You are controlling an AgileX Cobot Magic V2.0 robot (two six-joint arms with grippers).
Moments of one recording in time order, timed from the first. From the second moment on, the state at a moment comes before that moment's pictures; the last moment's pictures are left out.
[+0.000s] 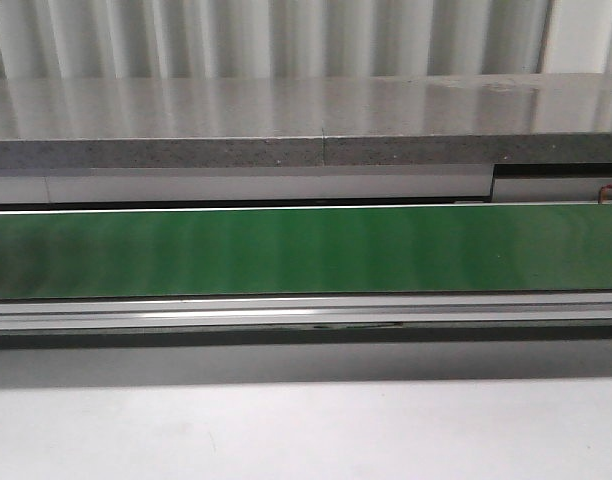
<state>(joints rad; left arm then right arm) -0.22 1.44 -1.27 0.30 0.93 -0.20 -0.14 0.57 -0.61 0.32 0.63 -0.32</state>
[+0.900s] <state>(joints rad) 0.25 1.79 -1.27 0.20 0.69 -0.08 -0.14 0.57 -0.61 0.32 0.63 -0.32</state>
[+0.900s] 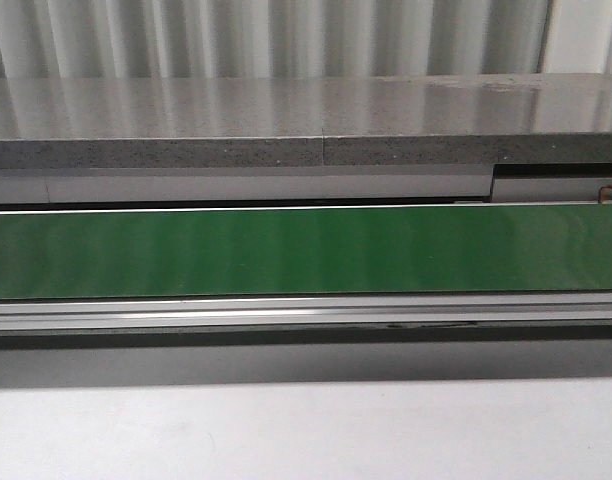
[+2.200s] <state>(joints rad) 0.34 1.92 -1.25 0.00 0.67 0.04 -0.14 0.57 -0.61 0.32 0.63 -0.32</state>
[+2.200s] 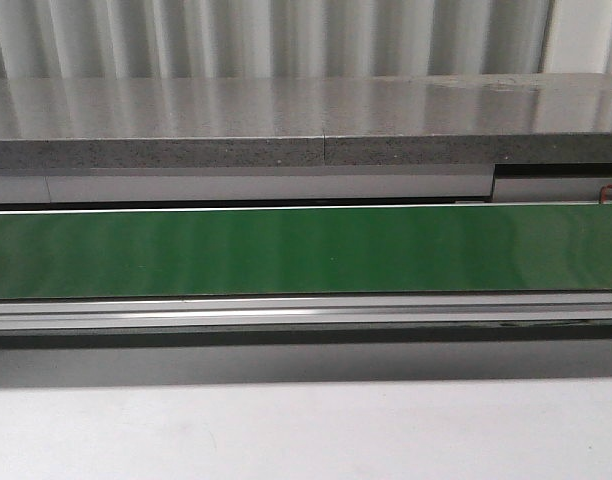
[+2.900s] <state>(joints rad) 0.35 1.61 -1.25 -0.09 0.59 0.04 -0.14 0.57 -0.61 0.32 0.63 -0.32</state>
